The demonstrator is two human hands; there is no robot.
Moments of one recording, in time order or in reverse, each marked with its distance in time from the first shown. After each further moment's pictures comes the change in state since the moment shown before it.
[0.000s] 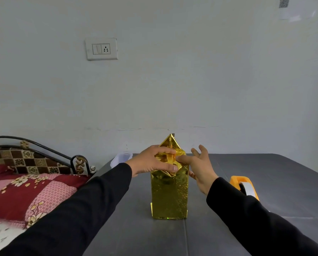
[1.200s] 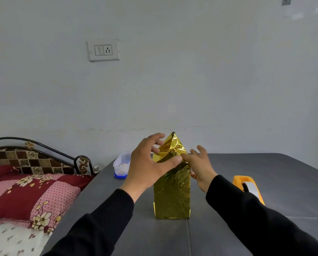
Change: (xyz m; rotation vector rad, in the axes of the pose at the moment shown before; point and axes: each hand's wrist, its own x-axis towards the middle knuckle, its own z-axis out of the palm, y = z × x) left_hand -0.060 0.033 0.027 0.073 0.638 0.238; right_hand 0.003 -0.001 0.006 -0.052 0.004 0.033
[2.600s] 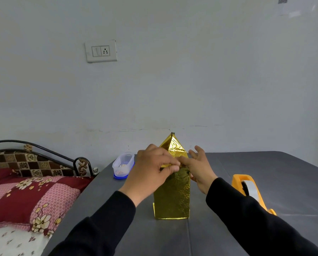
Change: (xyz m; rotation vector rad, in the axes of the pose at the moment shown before) left_hand -0.001 -0.012 0.010 0.272 -0.139 0.329; right_hand 0.001 0.009 -0.004 0.047 -0.074 -0.052
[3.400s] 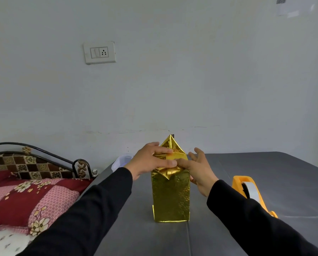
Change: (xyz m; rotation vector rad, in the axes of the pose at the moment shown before) left_hand 0.045 -0.038 0.004 -0.435 -0.339 -0.555; right_hand 0.003 0.004 -0.003 0.027 0.002 0.025
